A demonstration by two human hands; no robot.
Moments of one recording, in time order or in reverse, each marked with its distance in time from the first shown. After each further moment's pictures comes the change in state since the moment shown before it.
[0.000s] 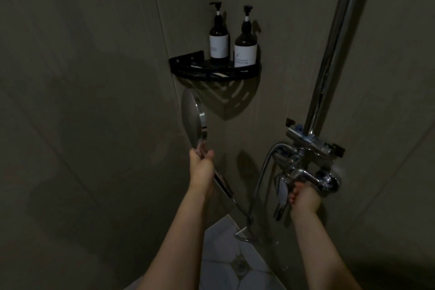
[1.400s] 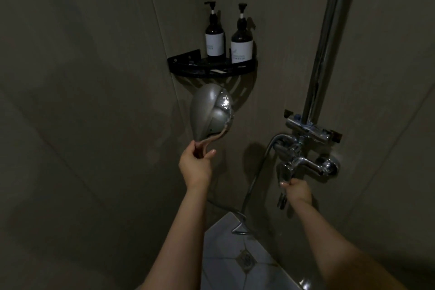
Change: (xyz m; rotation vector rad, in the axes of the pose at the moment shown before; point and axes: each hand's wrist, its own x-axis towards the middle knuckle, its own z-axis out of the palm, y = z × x) left_hand -0.018 0.015 -0.029 0.348 0.123 0.264; right_hand -0.007 0.023 -0.009 -1.001 -0.101 -0.424
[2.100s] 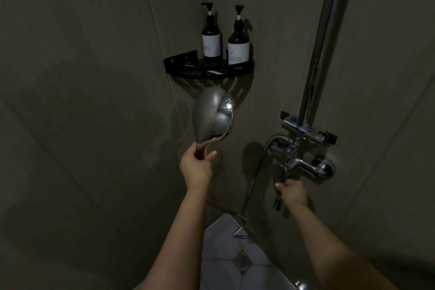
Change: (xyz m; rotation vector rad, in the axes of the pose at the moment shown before) left_hand -0.004 0.000 0.009 0.038 -0.040 0.002; right_hand -0.001 -0.001 0.000 0.017 -0.026 0.017
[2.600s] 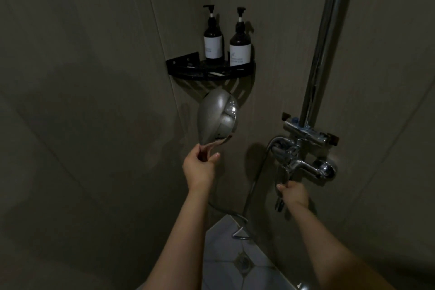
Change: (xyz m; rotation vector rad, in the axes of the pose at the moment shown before) left_hand -0.002 0.002 -0.001 -0.004 -0.030 0.015; right_hand -0.005 -0.003 -0.001 -0.044 0.019 -0.005
